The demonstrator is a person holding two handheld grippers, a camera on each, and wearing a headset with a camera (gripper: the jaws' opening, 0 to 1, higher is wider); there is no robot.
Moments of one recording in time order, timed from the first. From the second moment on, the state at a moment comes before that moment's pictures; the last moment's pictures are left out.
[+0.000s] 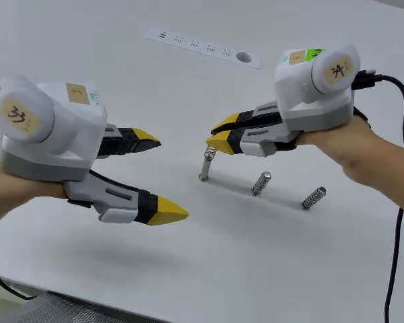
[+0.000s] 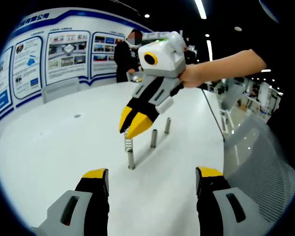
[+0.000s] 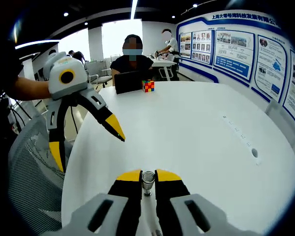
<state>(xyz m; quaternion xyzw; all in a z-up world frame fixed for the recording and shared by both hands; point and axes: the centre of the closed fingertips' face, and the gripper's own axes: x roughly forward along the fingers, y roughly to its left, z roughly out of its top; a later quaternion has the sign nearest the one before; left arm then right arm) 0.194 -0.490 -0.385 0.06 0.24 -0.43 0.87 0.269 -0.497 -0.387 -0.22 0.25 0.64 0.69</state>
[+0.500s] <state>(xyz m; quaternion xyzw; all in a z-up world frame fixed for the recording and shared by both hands) 0.193 -0.488 -0.385 0.06 0.24 -0.43 0.87 0.265 -0.498 -0.398 -0.24 0.25 0.64 0.68</state>
